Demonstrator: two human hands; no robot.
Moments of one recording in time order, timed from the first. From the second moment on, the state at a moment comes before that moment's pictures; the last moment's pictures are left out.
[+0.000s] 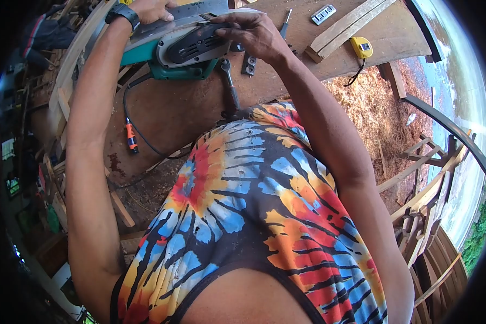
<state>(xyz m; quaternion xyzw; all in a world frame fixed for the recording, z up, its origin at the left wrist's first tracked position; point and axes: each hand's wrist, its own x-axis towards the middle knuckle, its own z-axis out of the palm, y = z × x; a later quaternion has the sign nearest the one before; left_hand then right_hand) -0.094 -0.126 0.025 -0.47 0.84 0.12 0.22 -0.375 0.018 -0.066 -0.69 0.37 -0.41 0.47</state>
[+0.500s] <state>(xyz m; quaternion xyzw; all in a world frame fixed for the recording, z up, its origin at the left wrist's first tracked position) -0.089 -0.124 0.026 -0.49 0.84 0.12 0.20 -0.374 0.016 -0.069 -0.70 0.38 -0.41 0.45</state>
